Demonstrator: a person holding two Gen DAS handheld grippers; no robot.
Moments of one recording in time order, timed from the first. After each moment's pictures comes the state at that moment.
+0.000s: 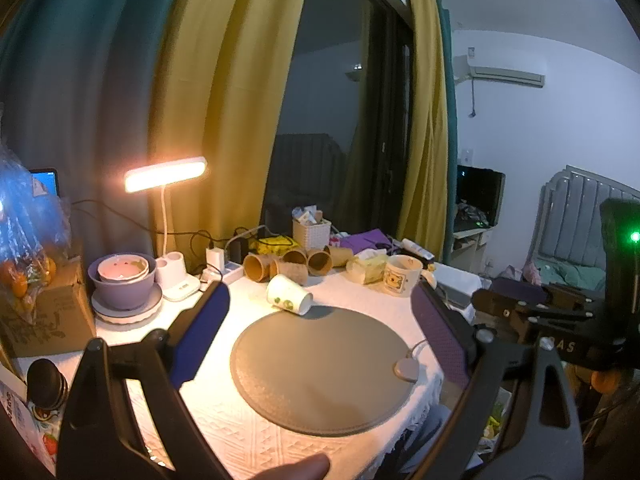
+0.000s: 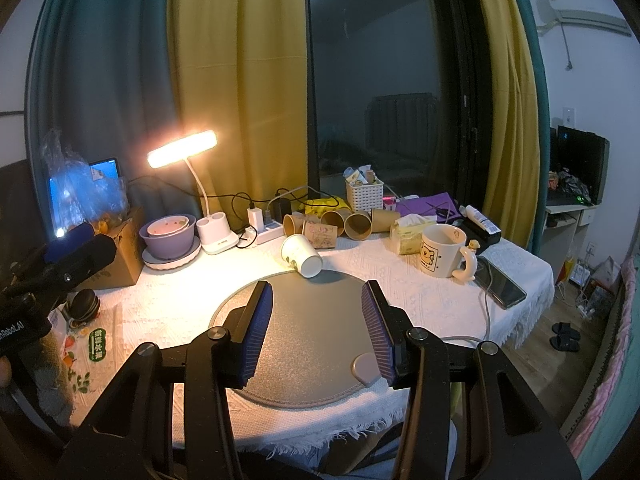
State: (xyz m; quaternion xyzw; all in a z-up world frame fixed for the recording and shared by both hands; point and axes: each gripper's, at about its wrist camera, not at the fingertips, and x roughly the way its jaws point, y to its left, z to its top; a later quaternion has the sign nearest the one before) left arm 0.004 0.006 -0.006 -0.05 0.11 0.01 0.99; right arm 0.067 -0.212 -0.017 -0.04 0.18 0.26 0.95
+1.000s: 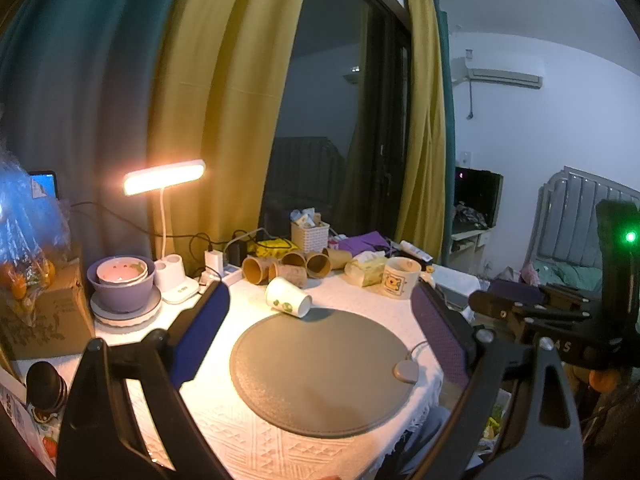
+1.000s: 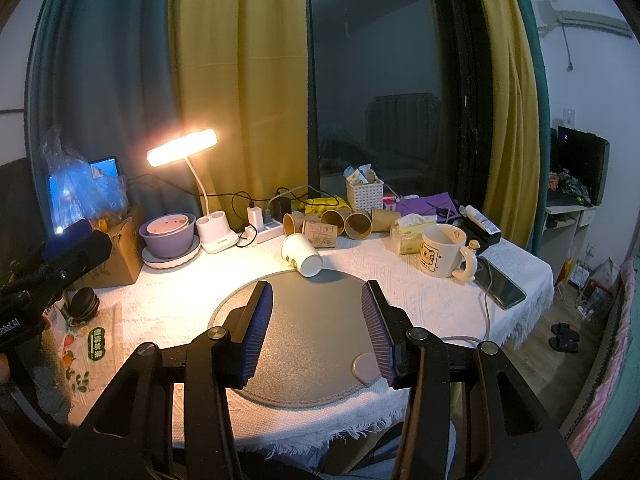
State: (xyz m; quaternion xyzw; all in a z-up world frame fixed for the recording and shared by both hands) left arm -0.001 0.005 -0.004 -0.05 0.11 0.01 0.99; right arm 0.068 -0.211 -0.016 -0.04 0.18 0.26 0.95
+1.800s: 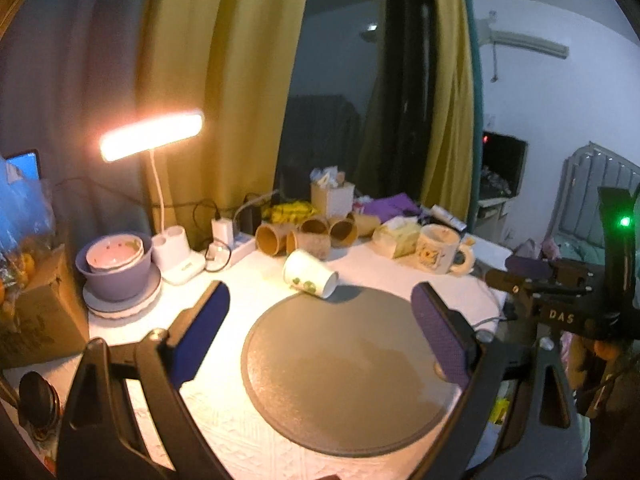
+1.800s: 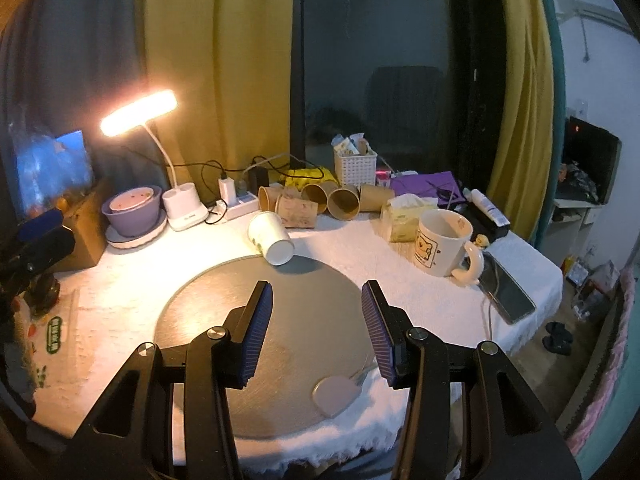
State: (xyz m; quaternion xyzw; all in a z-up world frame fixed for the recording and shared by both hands) left arm 0.092 0.029 -0.026 -0.05 0.20 0.04 0.98; right arm 0.171 -0.203 -0.042 -0.08 0.24 0.26 0.93
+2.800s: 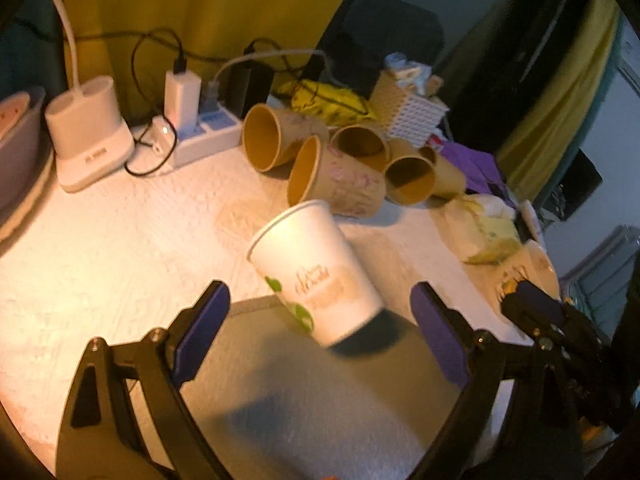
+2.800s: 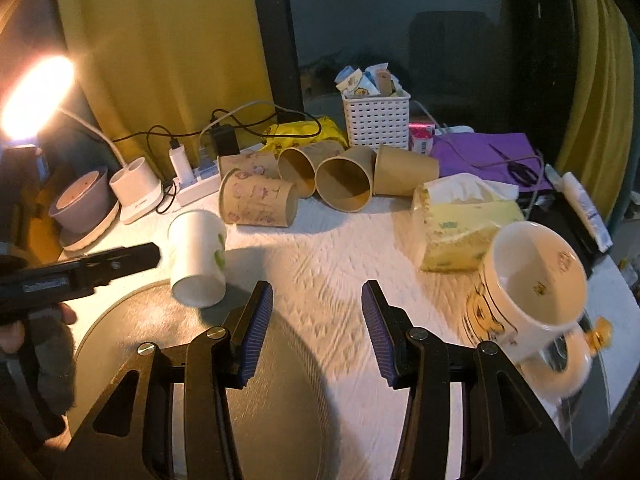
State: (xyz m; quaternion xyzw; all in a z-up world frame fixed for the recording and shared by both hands) left arm 0.364 0.072 -0.144 -0.25 0.38 0.10 0.89; right arm 0.415 -0.152 -0.110 -0.09 0.34 0.34 0.88
